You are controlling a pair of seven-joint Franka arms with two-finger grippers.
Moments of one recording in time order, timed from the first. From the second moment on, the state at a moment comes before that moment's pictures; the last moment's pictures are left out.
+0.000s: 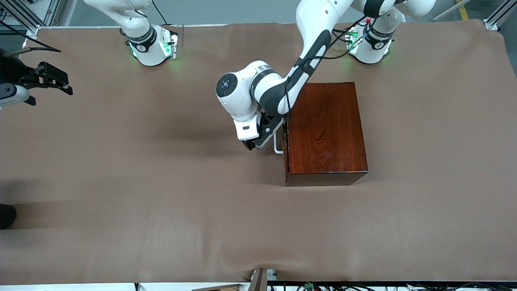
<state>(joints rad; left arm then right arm) -0.95 0.82 0.10 -1.22 0.17 1.86 -1.80 -0.07 0.03 0.10 -1.44 0.03 1.37 -0.25</state>
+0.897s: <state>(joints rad) -0.94 0.82 0.09 -1.23 0.17 1.84 -1.81 -0.07 0.03 0.10 -1.44 0.03 1.37 -0.21</state>
